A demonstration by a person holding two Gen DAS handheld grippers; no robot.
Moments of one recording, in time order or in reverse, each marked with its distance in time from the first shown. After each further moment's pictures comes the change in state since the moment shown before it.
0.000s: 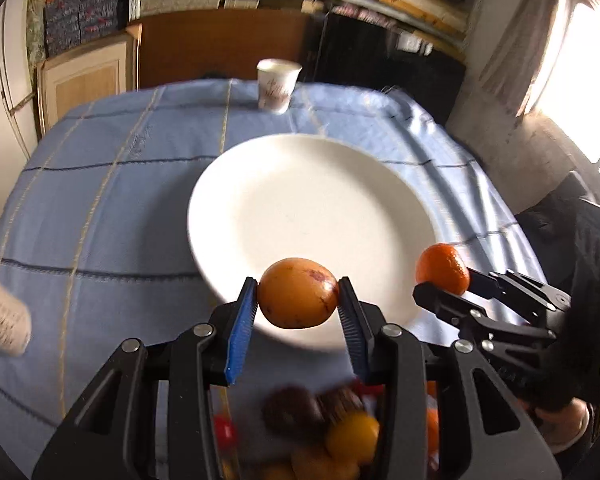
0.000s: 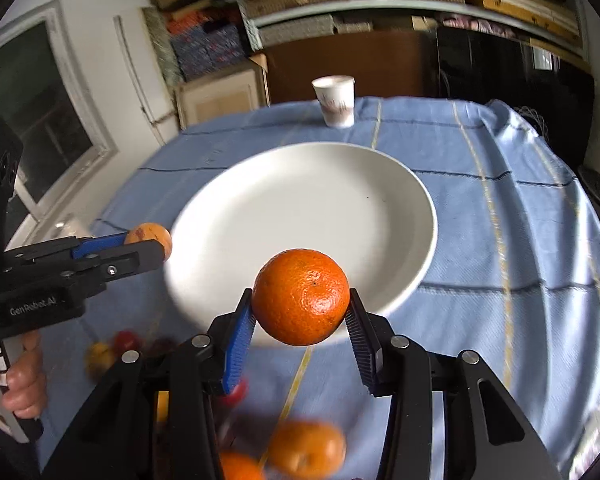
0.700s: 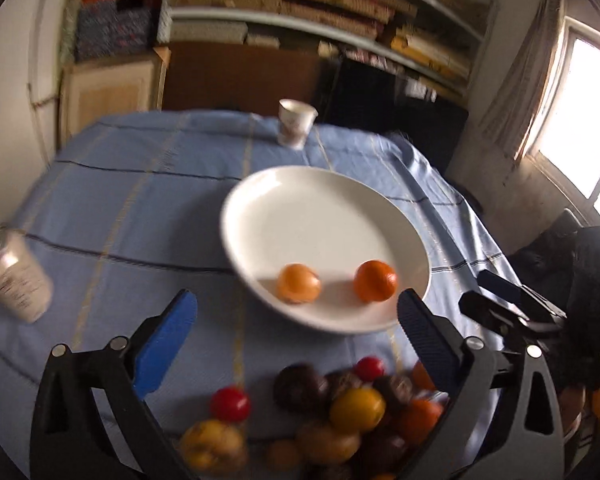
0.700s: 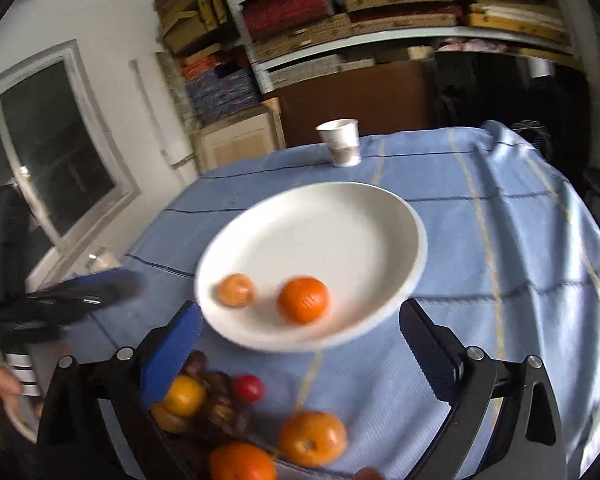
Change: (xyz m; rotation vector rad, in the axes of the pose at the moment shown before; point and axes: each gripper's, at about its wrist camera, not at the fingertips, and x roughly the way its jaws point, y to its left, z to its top) left arm -0.063 0.020 -0.060 -0.066 -0.225 0.005; right arm -0.053 -0.011 -0.026 0.036 -0.183 0.062
